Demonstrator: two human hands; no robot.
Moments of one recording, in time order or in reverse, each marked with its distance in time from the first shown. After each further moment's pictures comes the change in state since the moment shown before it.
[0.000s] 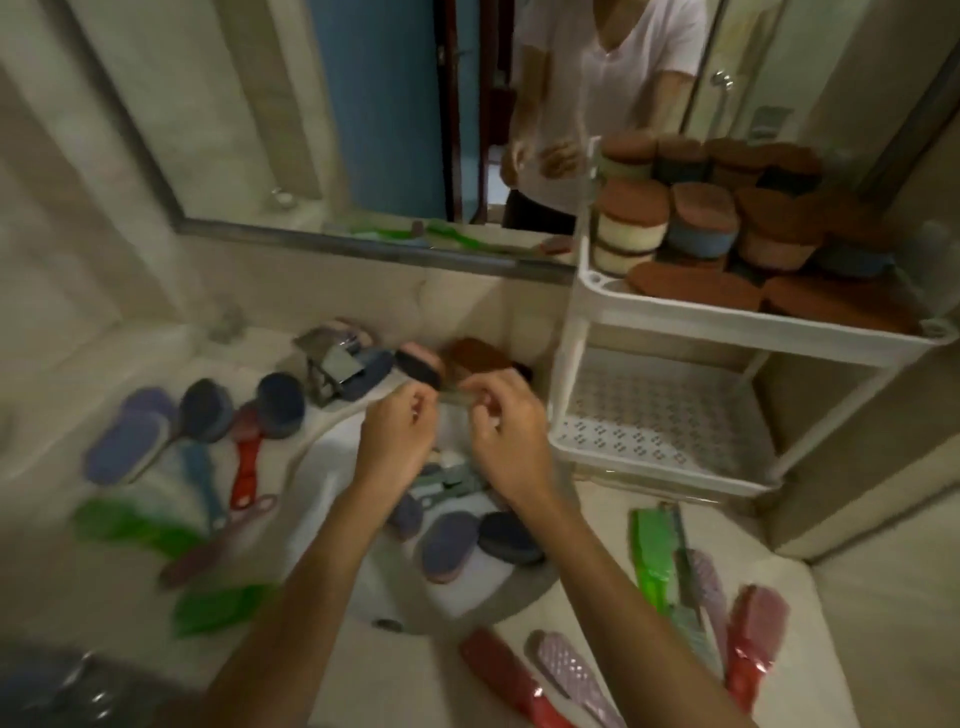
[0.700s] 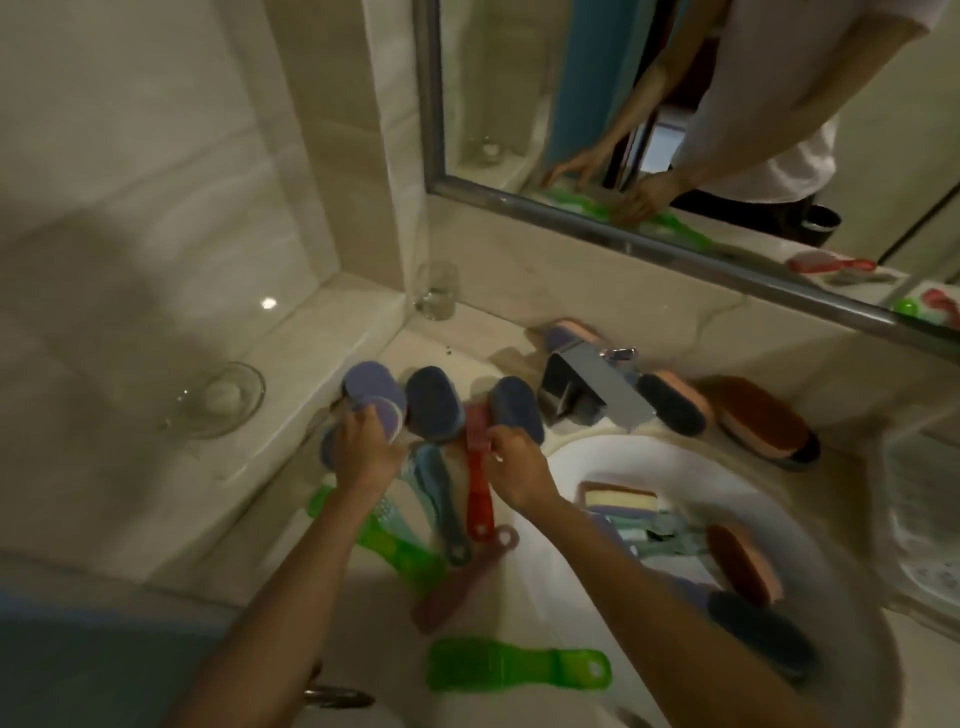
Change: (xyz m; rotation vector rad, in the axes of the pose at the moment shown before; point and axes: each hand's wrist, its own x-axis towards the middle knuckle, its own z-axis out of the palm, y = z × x) left_hand 0.128 -0.317 -0.206 0.417 -0.028 -0.522; right_hand 0.036 -0.031 0.352 -0.286 -0.738 0.325
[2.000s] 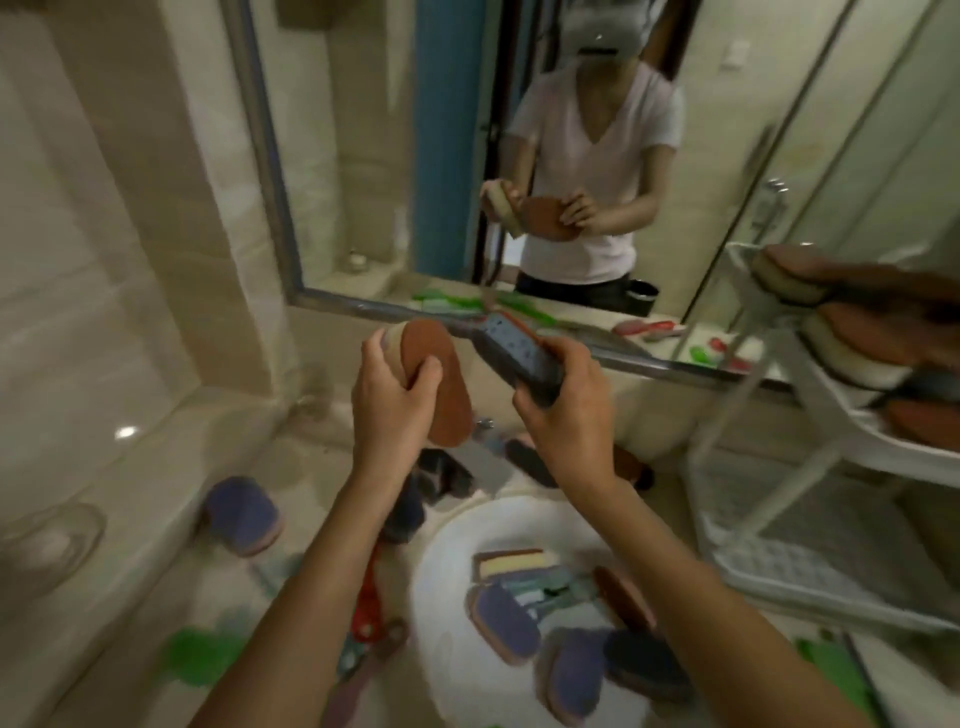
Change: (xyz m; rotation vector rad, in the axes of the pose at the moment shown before) left_hand -0.106 0.206 -0.084 -0.808 0.198 0.451; right_hand -0.078 -0.010 -0.198 -0.034 0.936 -0.250
